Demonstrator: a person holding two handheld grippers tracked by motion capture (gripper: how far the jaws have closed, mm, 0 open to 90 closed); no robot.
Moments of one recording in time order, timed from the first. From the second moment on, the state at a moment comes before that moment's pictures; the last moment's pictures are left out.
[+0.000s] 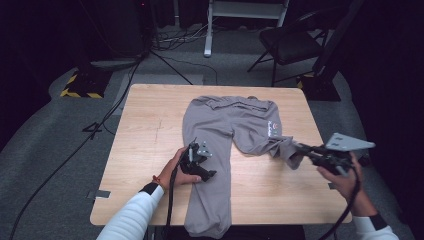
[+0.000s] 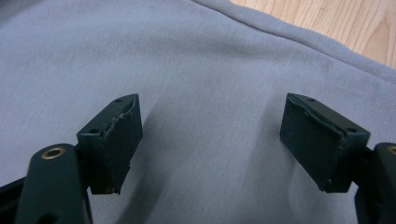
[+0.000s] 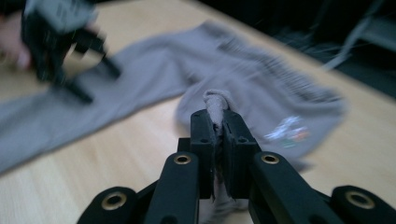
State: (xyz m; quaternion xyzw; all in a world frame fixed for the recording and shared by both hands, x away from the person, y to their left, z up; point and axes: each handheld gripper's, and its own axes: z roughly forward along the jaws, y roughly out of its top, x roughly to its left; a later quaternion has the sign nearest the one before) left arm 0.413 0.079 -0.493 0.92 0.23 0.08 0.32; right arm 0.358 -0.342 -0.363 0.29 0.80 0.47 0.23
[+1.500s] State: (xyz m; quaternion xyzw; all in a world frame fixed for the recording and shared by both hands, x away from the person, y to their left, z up) left arm 0.402 0.095 -0.480 0.92 0.22 0.09 0.33; right arm 0.439 -0.419 -0.464 0.37 0.87 0.27 0.20
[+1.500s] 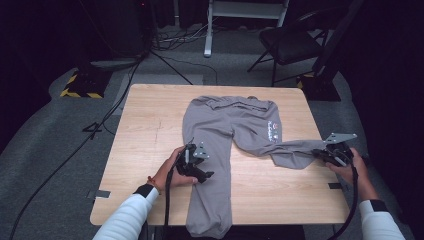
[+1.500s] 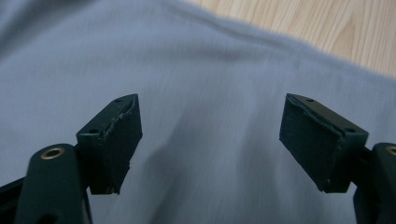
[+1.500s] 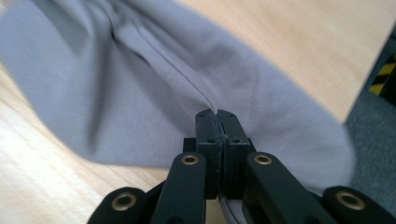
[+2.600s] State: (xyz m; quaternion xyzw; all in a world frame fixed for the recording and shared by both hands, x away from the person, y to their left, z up) left arm 0.383 0.100 -0.494 0.91 0.24 0.08 0.32; right arm 0.362 -0.294 -0.426 0.24 0.90 0.35 0.12
